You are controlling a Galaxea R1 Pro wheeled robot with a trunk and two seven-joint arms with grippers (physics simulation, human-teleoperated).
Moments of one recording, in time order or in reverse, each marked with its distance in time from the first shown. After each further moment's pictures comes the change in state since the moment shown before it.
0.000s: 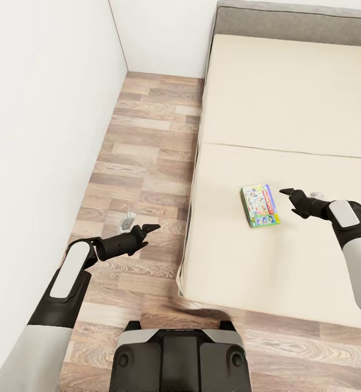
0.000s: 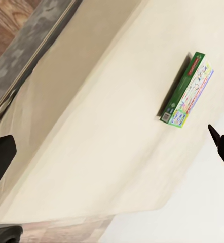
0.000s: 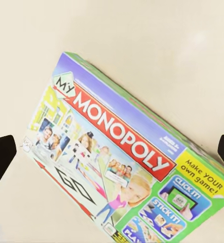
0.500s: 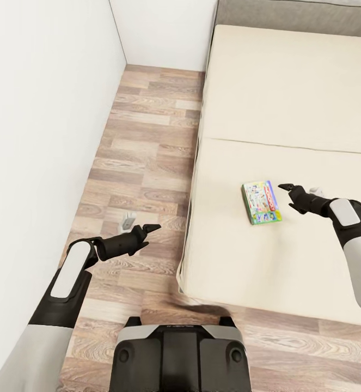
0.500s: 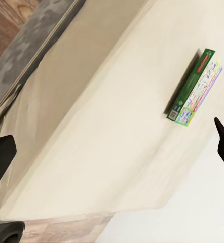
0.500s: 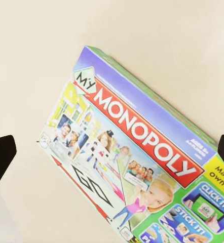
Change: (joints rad) left arm -0.001 -0.002 -0.004 0.002 -0.001 0.000 0.000; right arm -0.007 -0.002 0.001 -0.001 0.006 -0.001 0.100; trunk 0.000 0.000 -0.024
